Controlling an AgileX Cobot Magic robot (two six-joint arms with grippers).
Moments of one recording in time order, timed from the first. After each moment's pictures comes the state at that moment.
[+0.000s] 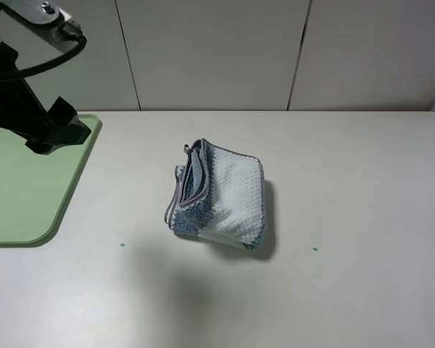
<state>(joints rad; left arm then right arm) -0.58 1.13 -0.85 0.42 0.62 -0.14 -0.15 -0.01 -0.50 0.04 1.03 -0.01</state>
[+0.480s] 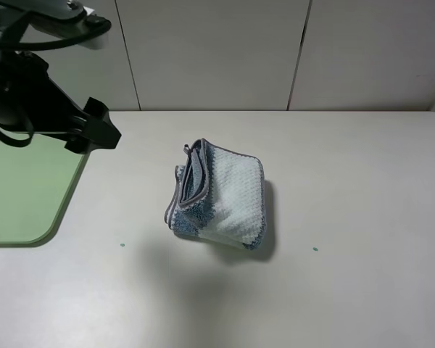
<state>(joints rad) -0.58 1.23 -0.86 0.26 0.54 -0.28 -0.15 -0.01 -0.50 0.04 1.03 -0.01</state>
